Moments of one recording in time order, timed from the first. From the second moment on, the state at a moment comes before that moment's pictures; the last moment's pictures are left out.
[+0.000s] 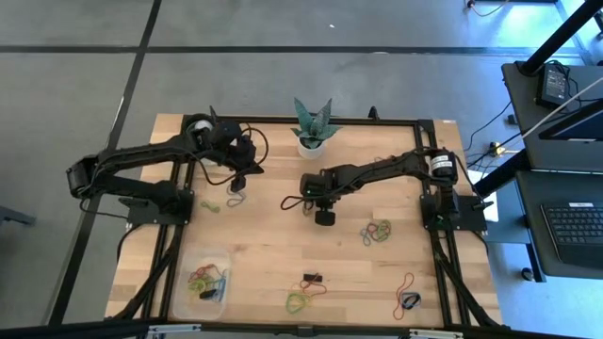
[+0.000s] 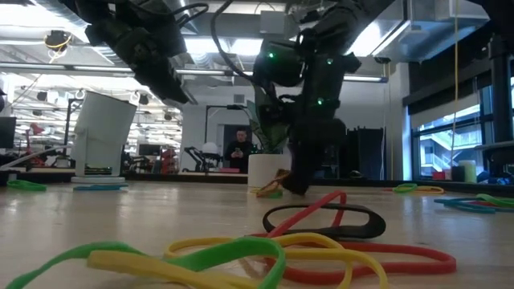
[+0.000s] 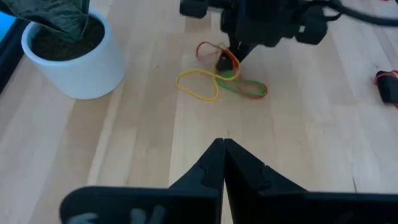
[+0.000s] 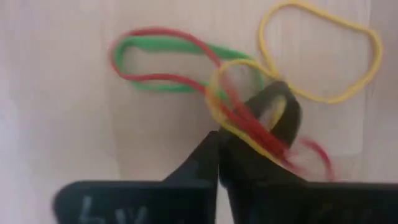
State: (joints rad) left arm 0.50 1.11 0.74 -0.41 0.39 0.25; right arm -0.05 2.00 1.31 -0.61 0.04 0.02
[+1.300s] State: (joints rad) left arm 0.41 1.11 0.74 -0.39 0.38 -0.04; right arm -0.18 2.01 1.71 -1.07 -0.42 0.10
